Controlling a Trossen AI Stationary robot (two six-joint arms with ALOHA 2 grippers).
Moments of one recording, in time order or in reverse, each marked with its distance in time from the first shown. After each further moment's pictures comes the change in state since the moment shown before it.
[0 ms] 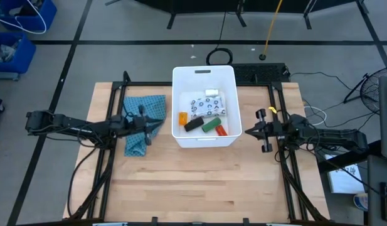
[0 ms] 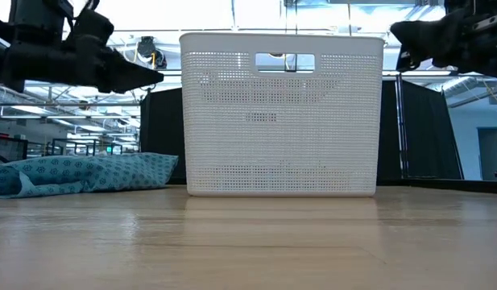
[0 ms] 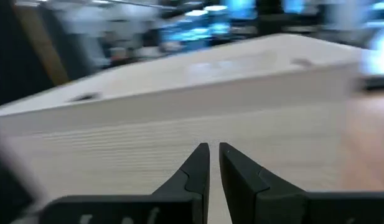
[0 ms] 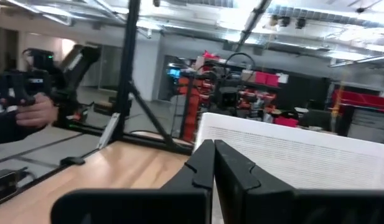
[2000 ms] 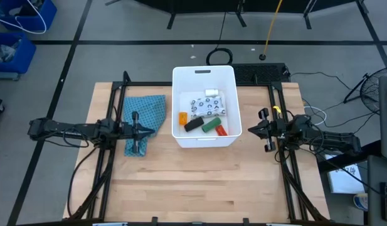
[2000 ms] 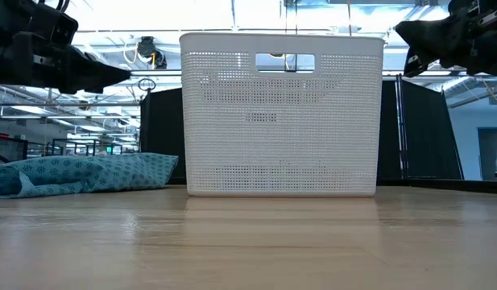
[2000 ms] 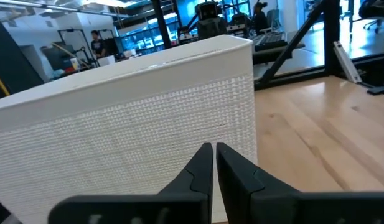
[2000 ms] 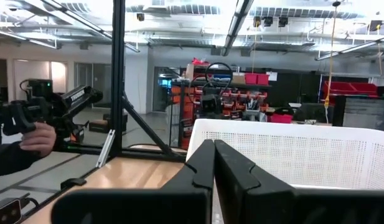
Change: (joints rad) left arm -0.090 -0.507 -0.090 -0.452 0.111 0.032; right arm 0.001 -0.182 -0.010 -0.140 0.045 0.105
